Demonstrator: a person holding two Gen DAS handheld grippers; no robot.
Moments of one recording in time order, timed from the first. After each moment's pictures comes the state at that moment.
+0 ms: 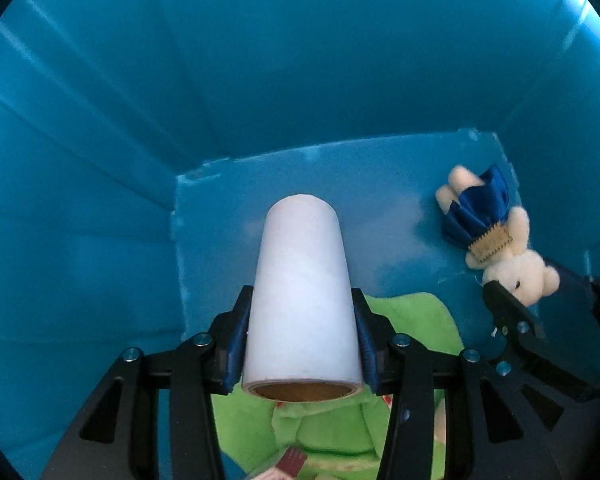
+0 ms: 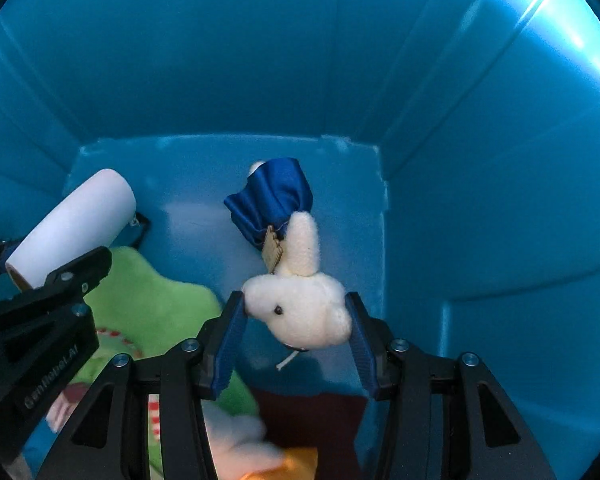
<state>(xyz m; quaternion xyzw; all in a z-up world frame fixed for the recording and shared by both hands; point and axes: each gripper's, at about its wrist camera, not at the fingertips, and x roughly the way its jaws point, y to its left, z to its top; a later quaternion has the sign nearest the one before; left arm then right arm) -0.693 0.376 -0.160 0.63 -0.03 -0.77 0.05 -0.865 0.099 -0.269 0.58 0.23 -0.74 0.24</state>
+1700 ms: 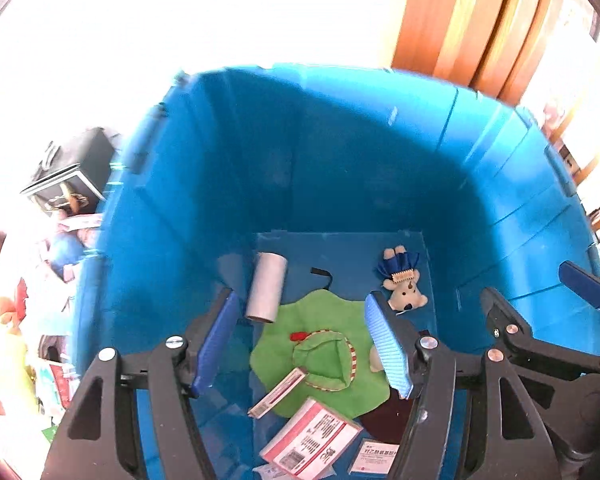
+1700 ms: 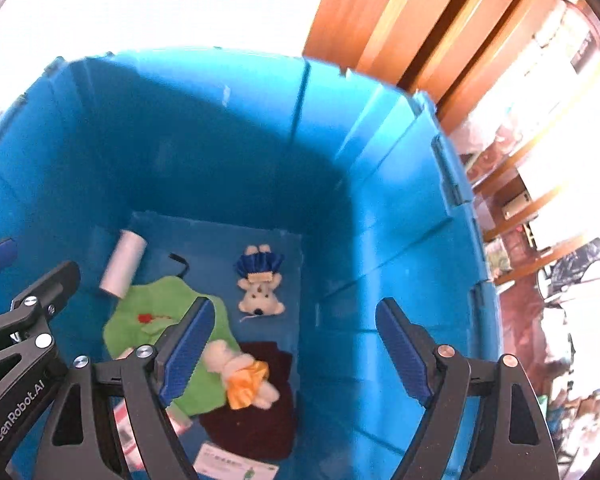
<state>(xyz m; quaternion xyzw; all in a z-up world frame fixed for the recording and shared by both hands) -0.602 0.301 0.092 0.52 0.06 -0.85 0.08 -0.799 0.101 -0.041 0.47 0.28 -0.81 0.22</state>
